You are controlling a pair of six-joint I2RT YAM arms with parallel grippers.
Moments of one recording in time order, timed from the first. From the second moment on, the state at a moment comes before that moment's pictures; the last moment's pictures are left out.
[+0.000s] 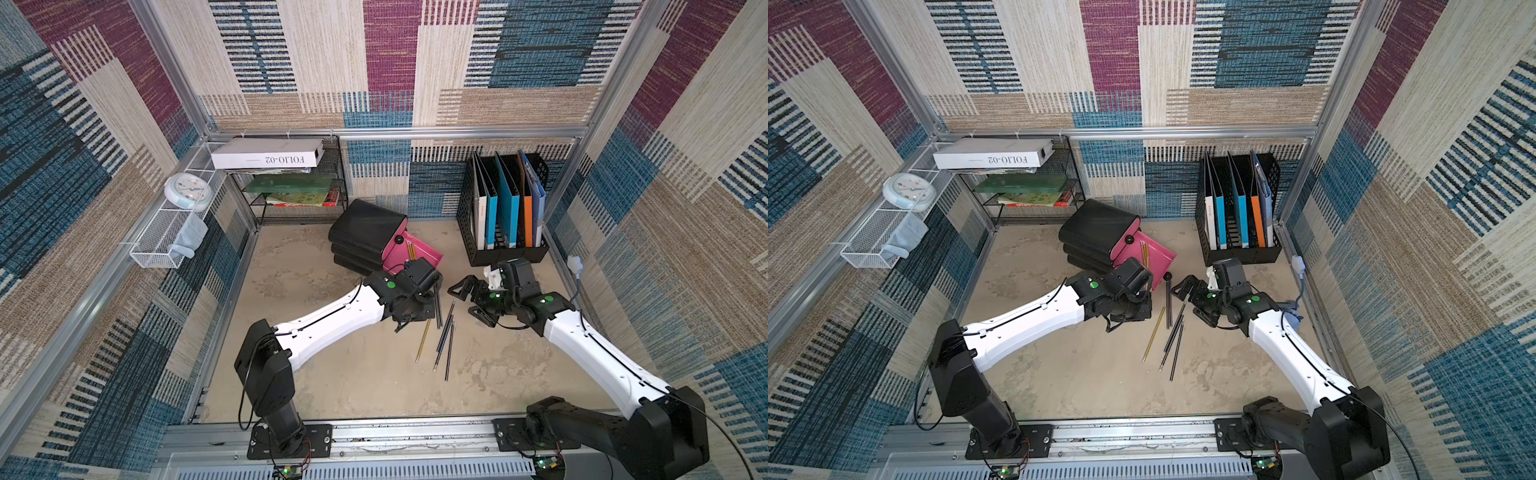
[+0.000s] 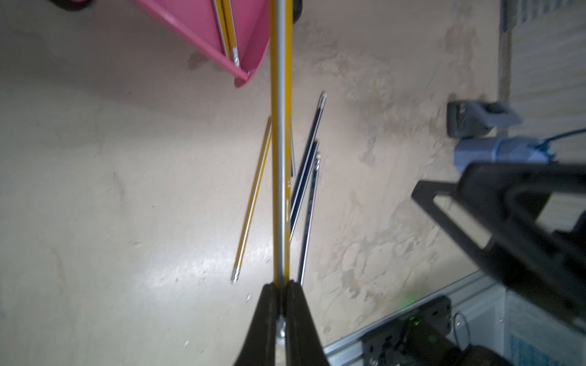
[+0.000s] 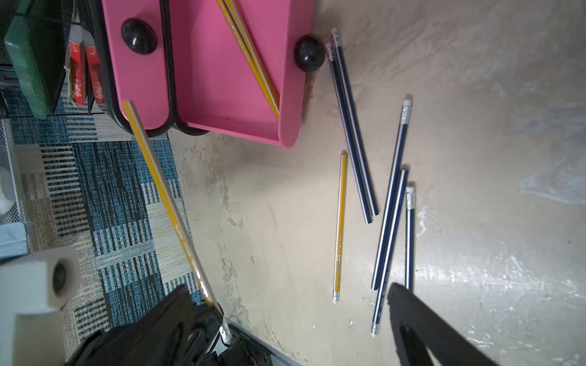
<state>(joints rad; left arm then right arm) -0.90 1.74 1.58 -0.85 -0.02 -0.89 0.34 1.18 0.88 -0.50 -0.41 0.92</state>
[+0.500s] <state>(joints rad) -0.81 2.09 1.95 -0.91 0.03 -1.12 0.34 1.16 0.88 -0.50 -0.40 0.92</state>
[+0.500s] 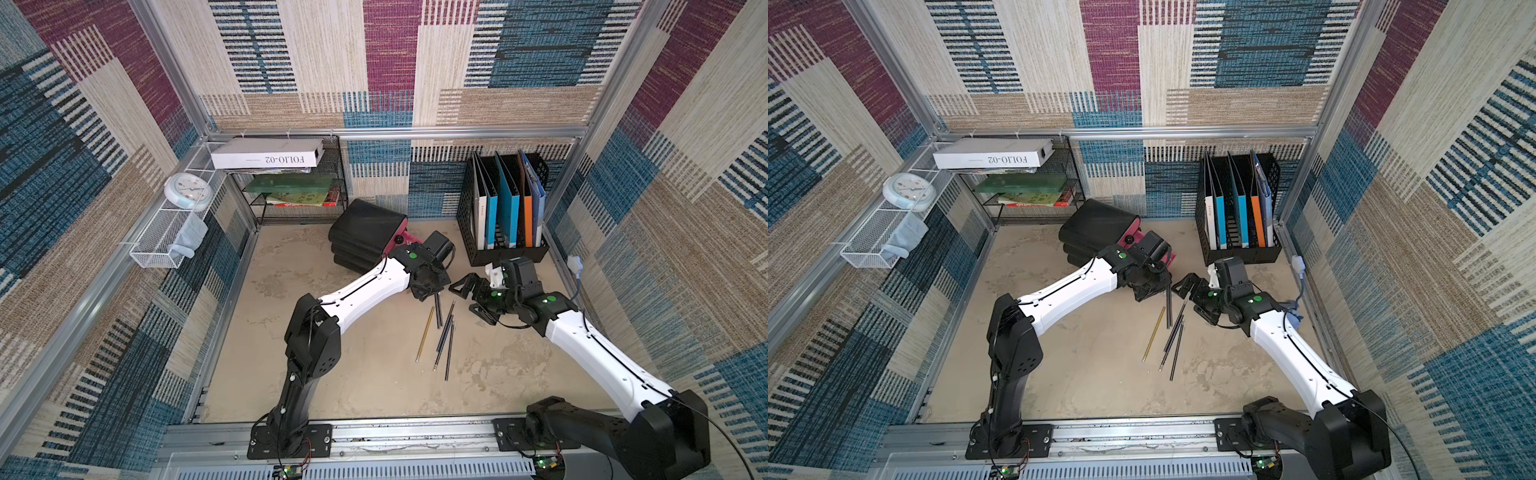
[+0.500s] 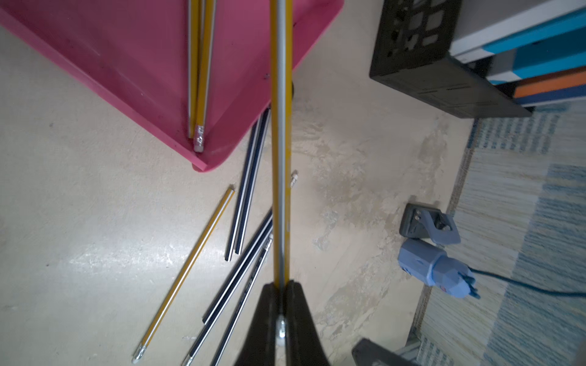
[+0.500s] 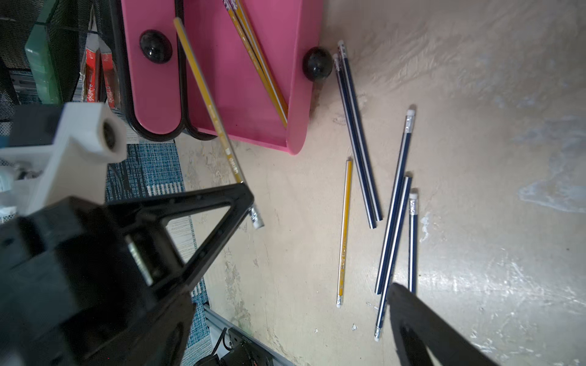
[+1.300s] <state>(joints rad) -0.69 2.23 2.06 -0.96 0.02 -1.12 0.33 1.15 0.88 -0.53 -0.40 0.91</state>
